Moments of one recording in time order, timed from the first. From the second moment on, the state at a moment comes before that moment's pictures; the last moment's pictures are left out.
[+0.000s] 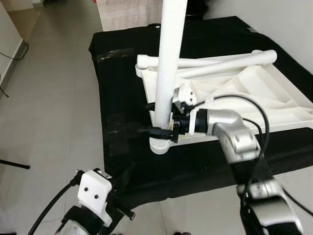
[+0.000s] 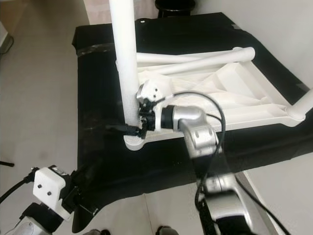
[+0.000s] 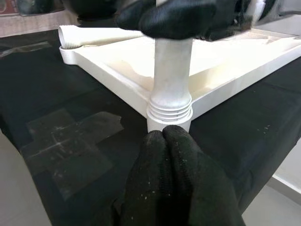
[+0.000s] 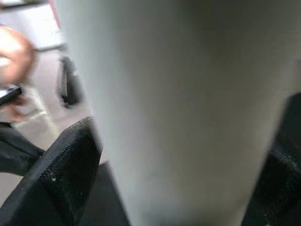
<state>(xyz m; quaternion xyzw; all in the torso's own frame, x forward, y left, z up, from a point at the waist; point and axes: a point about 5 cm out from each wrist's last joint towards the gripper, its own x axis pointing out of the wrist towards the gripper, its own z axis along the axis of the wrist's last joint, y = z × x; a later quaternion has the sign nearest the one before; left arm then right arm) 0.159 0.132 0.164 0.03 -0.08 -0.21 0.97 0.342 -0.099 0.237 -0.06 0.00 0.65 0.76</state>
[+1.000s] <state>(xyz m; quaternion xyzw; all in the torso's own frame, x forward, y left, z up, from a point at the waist) 0.152 0.131 0.173 0.03 -0.09 -0.20 0.97 0.328 -0.101 0.232 -0.07 -0.06 0.60 0.79</state>
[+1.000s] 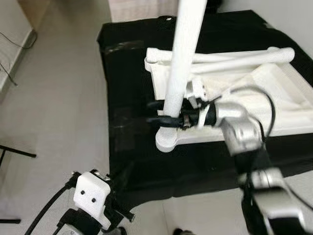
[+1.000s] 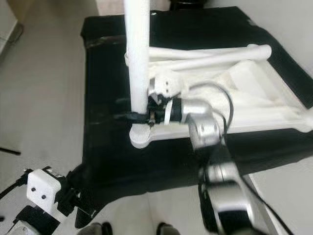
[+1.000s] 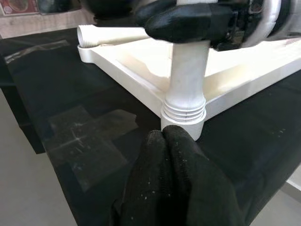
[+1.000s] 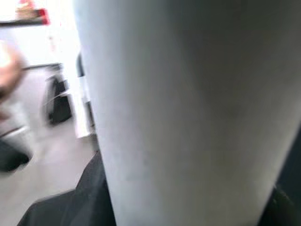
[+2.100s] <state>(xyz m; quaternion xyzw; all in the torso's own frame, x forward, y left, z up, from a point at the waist) 0.170 0.136 0.166 0.04 -0.09 -0.20 0.97 0.318 -0.102 0.229 -0.09 -0.03 0.61 0.79</state>
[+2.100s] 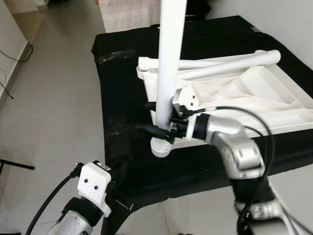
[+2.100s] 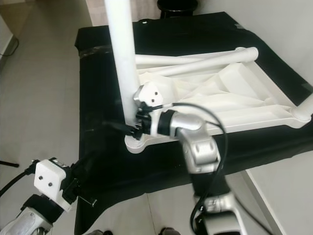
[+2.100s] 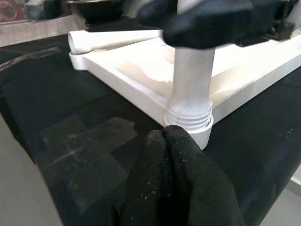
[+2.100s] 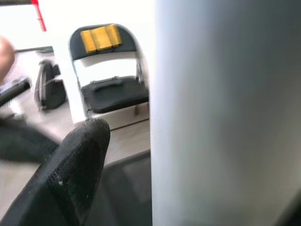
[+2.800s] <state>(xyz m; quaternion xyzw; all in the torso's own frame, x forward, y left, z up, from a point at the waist) 0.148 0.133 0.167 0.03 -0.07 -0.21 0.98 0.359 -0.113 0.236 -0.09 0.01 0.70 0.71</state>
